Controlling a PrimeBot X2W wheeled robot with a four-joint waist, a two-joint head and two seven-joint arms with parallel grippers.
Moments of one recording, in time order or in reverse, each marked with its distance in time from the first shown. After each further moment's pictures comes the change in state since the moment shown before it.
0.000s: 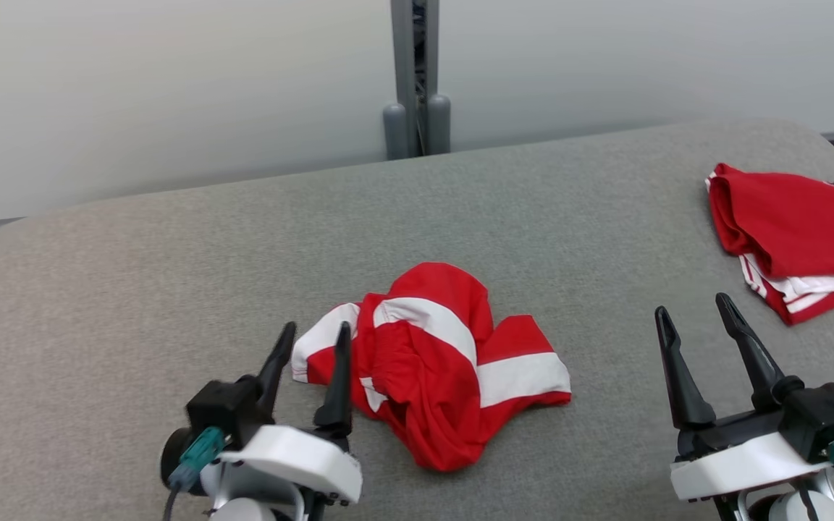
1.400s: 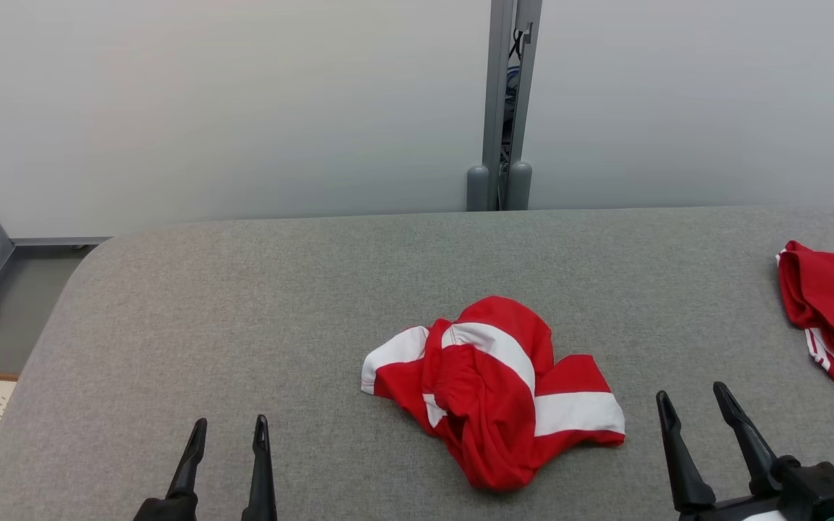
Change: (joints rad) left arm 0.303 -0.045 0.301 -0.039 0.318 -0.084 -0.106; right arm 0.185 0.035 -0.019 -0.012 0.026 0.000 0.000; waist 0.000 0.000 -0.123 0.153
